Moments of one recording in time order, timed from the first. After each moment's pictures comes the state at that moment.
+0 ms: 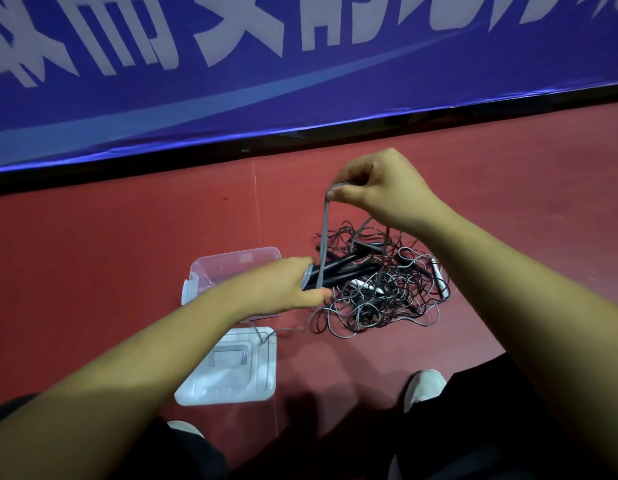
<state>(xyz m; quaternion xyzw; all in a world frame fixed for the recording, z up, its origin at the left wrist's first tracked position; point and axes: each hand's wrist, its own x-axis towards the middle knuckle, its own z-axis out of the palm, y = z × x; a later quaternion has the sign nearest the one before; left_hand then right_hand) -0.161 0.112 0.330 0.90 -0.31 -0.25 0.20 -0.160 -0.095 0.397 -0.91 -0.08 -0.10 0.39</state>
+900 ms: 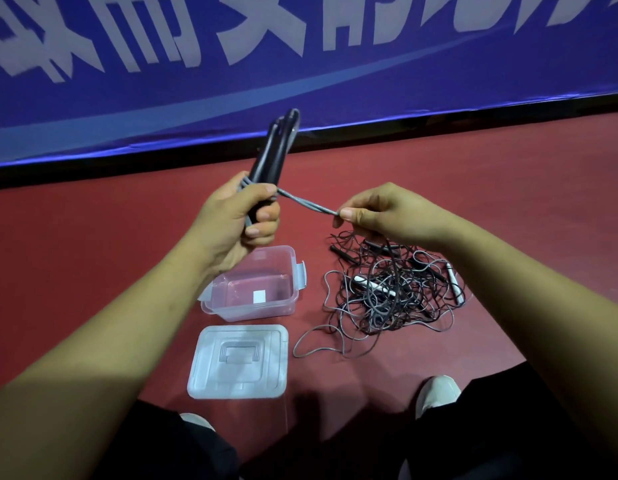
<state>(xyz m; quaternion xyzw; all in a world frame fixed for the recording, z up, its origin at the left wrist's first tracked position) -0.125 0.158 0.380 0.55 -0.09 -0.25 0.79 -0.161 -0.088 0.376 -0.86 -0.11 0.11 0.49</state>
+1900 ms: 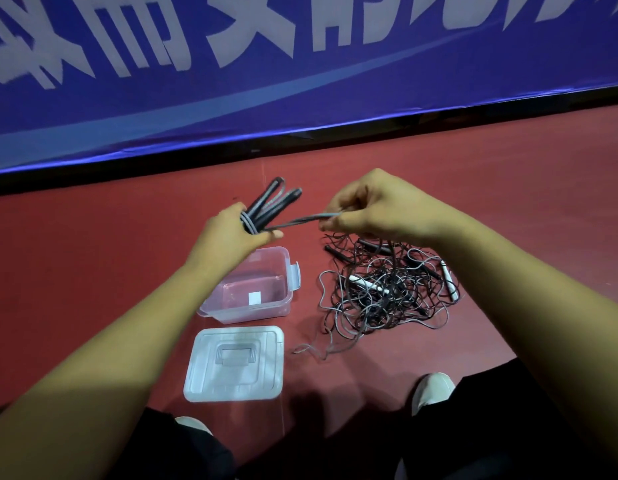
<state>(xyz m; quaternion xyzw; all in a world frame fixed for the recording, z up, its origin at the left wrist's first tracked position) -0.104 0.162 0.329 0.94 -0.08 -0.02 0.32 -0.178 -0.085 0.406 -0.86 -0.14 0.10 0.49</state>
